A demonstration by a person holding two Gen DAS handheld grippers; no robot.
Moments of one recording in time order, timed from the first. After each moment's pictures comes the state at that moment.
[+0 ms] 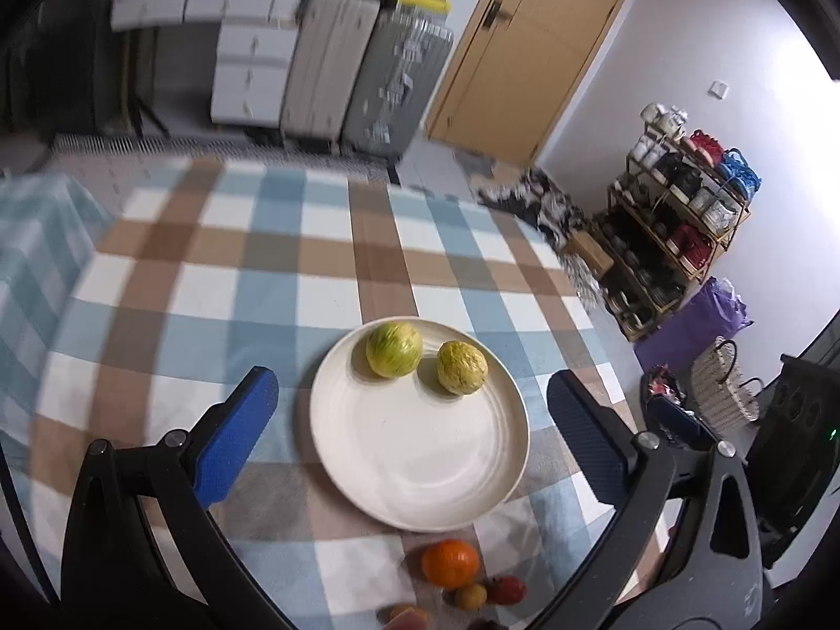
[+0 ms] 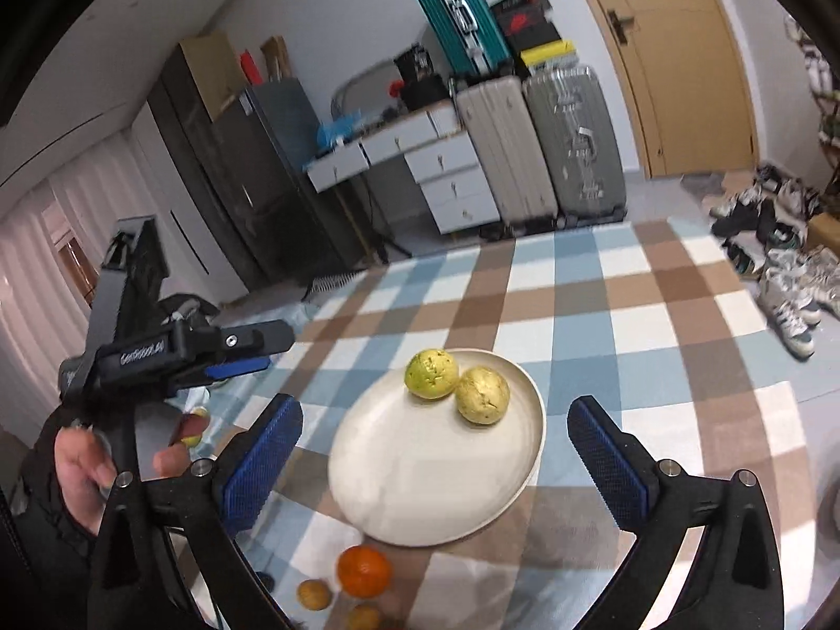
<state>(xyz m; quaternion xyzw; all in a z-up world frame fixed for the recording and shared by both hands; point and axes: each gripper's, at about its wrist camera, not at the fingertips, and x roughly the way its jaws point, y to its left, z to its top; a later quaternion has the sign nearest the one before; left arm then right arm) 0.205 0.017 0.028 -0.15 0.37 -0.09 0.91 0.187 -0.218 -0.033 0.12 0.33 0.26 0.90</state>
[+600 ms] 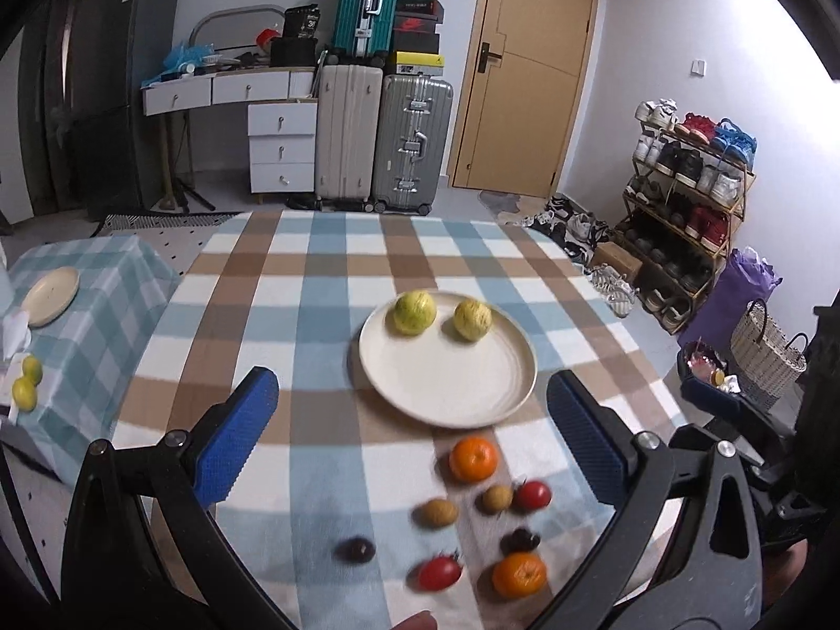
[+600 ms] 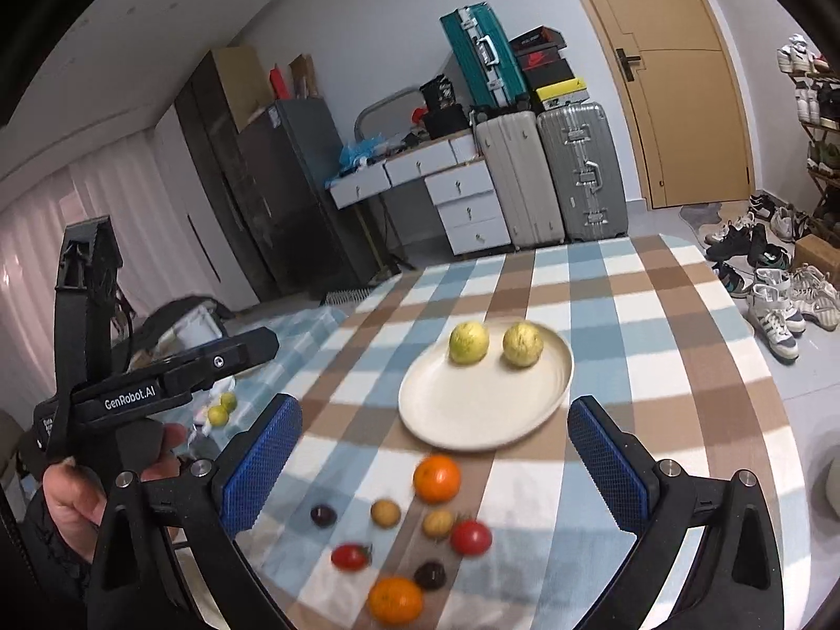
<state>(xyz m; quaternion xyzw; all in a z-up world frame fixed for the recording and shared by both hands) 0.036 -0.005 0.050 -0.06 0.31 -0.03 0.95 0.063 -0.210 -0.019 0.11 0.29 0.26 0.92</state>
